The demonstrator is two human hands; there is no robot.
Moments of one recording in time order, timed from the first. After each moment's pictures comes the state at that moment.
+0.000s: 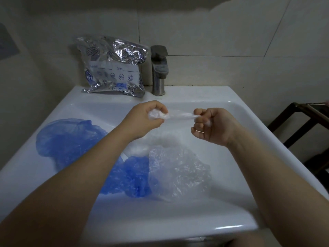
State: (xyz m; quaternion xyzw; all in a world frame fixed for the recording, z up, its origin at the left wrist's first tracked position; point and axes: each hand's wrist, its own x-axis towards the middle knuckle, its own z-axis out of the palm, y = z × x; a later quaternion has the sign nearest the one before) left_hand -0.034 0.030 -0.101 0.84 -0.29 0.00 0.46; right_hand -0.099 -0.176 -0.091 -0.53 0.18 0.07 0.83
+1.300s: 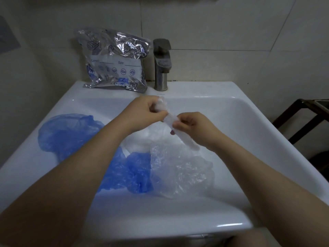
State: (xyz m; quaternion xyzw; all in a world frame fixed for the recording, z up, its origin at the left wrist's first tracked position) left_hand -0.040 0.034 -0.085 0.85 -0.28 -0.02 0.44; right_hand -0.097 -0.136 -0.115 -0.91 -0.03 -0.05 0.40
